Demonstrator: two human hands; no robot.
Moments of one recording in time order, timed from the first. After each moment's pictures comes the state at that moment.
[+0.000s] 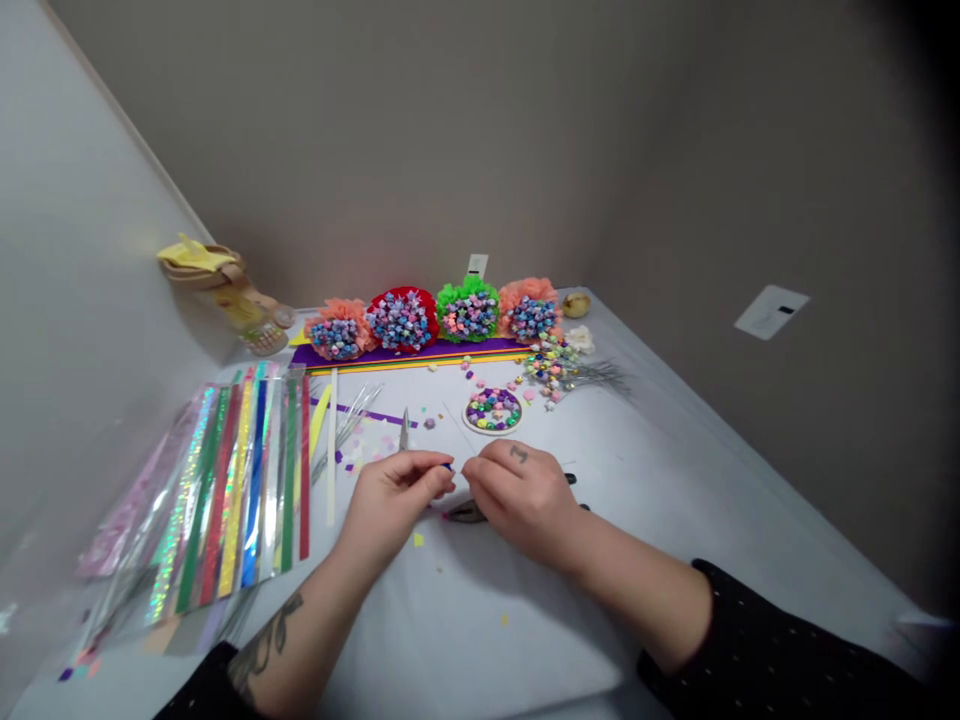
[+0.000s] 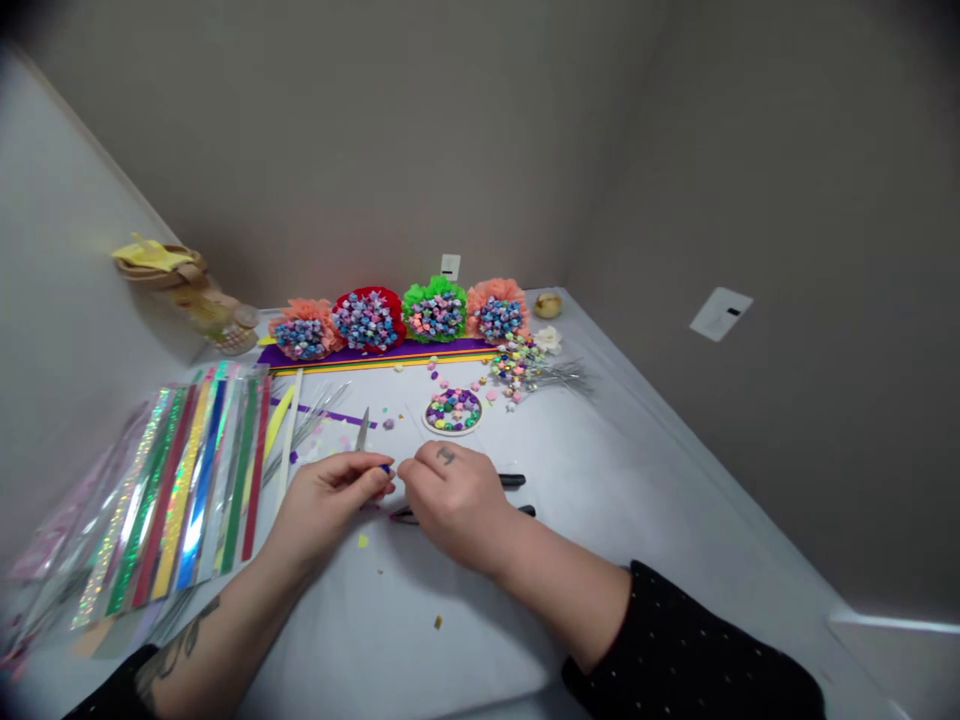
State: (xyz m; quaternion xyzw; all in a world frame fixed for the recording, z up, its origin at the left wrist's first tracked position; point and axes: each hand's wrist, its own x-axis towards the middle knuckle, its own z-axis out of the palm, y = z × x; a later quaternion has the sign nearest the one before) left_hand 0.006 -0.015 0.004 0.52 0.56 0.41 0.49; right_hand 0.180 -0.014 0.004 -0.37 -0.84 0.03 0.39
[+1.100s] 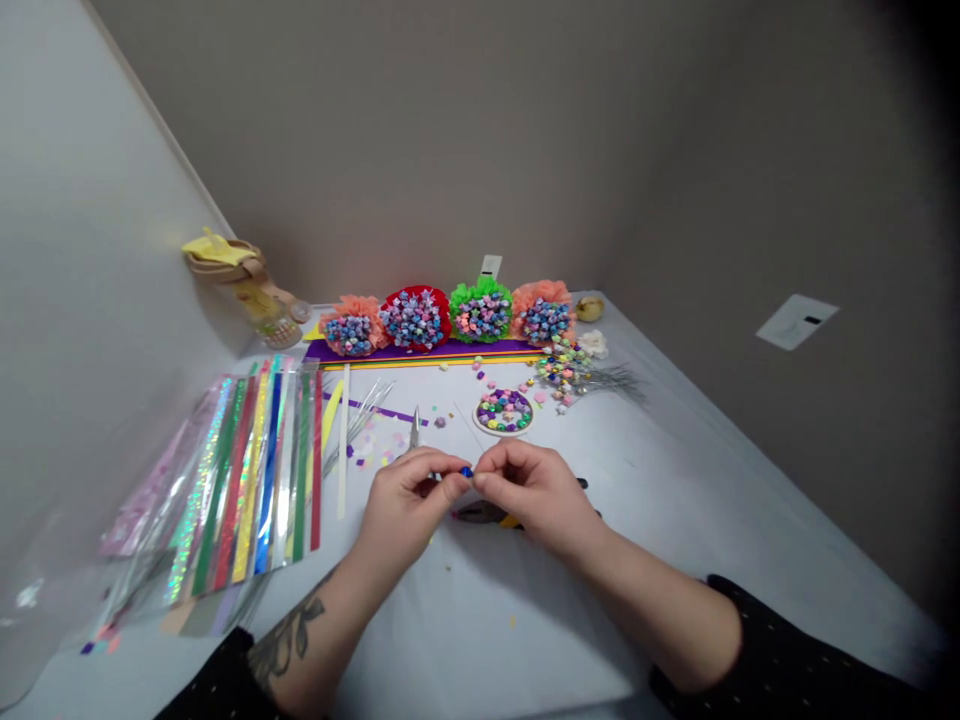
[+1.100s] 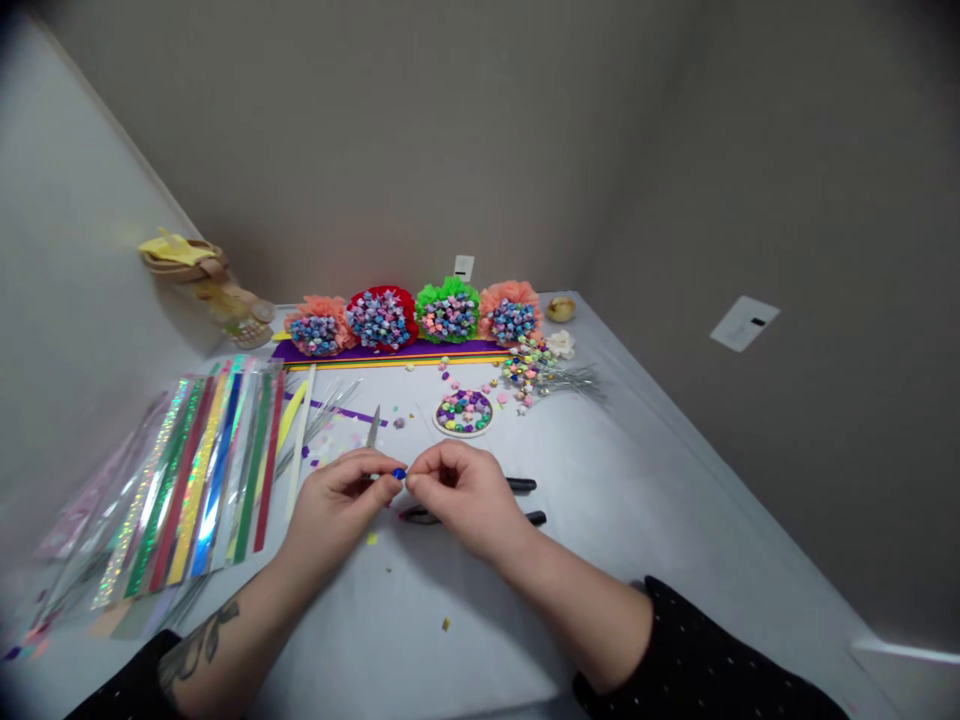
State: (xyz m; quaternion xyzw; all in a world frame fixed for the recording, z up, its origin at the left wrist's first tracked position) left_hand 0.009 -0.020 0.011 0.65 0.50 0.45 0.36; right_hand 0.172 -0.016 0.017 -0.47 -0.53 0.58 0.40
